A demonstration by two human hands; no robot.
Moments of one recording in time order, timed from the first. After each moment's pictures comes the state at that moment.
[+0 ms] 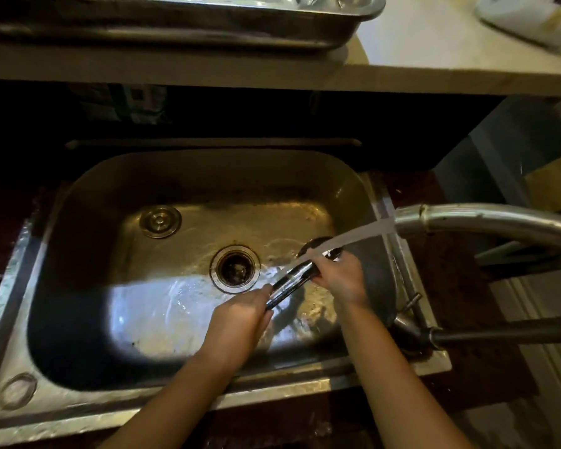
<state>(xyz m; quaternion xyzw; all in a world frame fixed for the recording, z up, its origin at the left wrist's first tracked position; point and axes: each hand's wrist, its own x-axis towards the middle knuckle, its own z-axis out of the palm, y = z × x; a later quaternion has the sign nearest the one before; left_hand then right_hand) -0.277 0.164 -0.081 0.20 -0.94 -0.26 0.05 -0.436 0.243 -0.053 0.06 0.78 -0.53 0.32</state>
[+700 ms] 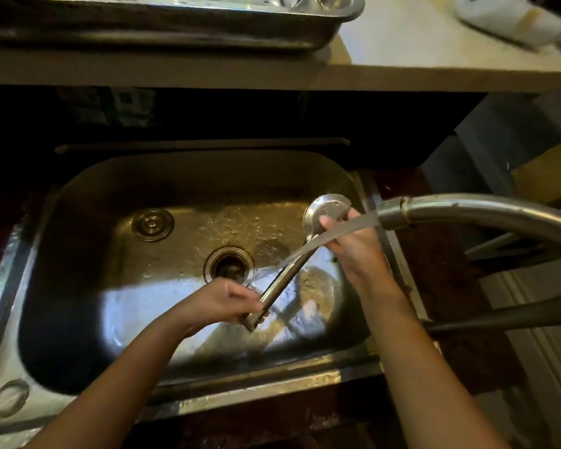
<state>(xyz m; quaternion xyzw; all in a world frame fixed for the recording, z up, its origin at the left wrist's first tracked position) -0.290 0.116 -0.065 0.24 -0.65 -0.70 -0.18 -0.463 0.247 -0.005 -0.04 0.68 -0.67 0.31</state>
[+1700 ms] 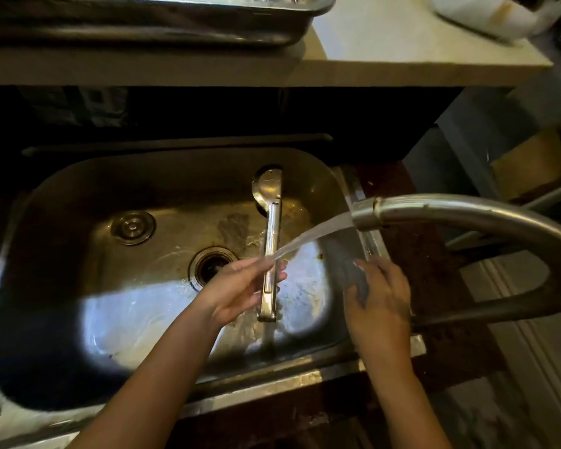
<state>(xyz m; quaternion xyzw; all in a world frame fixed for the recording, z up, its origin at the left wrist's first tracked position) -0.342 0.143 -0.072 0.33 -0.35 -0.88 -0.06 -0.404 0.329 -0.002 -0.17 0.94 -0.28 0.03</state>
